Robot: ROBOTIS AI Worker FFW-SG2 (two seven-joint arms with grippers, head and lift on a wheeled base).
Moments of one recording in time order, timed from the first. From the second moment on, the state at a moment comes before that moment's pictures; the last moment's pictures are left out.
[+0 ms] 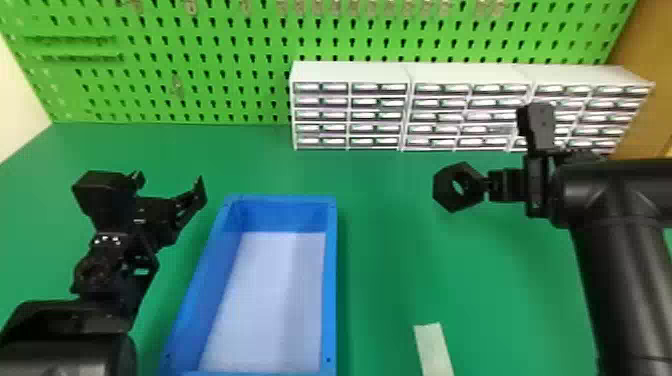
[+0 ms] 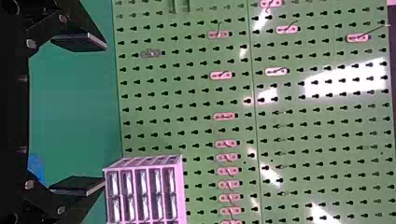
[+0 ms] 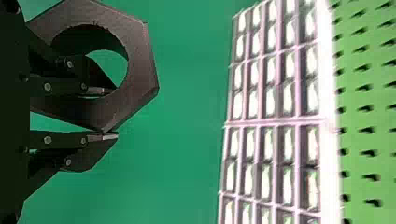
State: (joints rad) left arm 0.03 0.14 0.09 -1.75 0.06 0.09 -0.08; right arm -0.56 -0.06 -0.12 -1.41 0.28 1.01 0.60
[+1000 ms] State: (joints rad) left arm 0.02 0.14 0.08 -1.76 0.06 0.09 -0.08; right arm -0.47 -0.06 0.12 -1.70 -0.08 1.03 0.60
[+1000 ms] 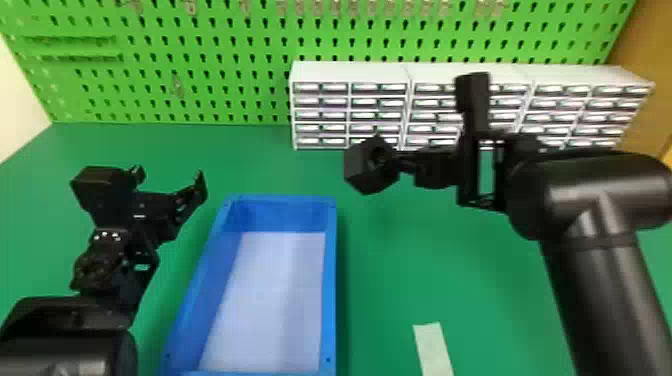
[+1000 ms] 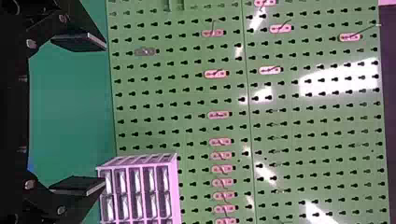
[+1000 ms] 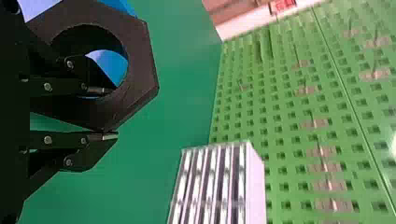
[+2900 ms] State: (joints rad) left arm 0.02 0.14 0.08 -1.79 0.05 0.09 -0.06; right arm -0.54 -0.11 0.71 -1.52 -0.24 0.84 0.51
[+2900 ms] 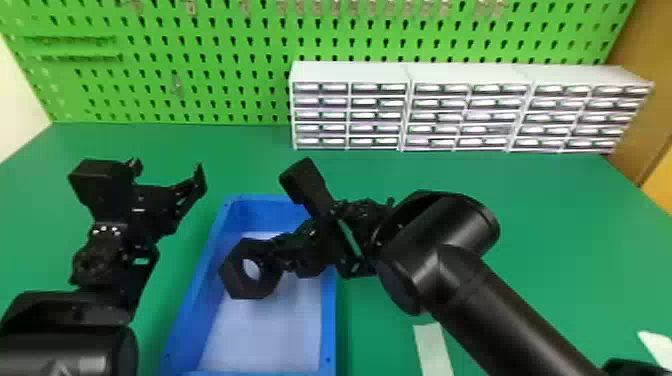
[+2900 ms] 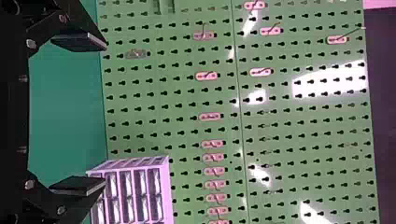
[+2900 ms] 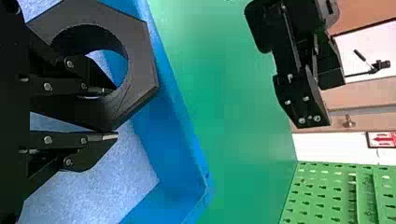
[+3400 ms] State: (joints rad) left arm 0.02 0.14 0.08 -1.79 0.05 0.09 -0.06; right arm -0.55 -0.13 0.72 -1.51 -0.23 0.84 0.51
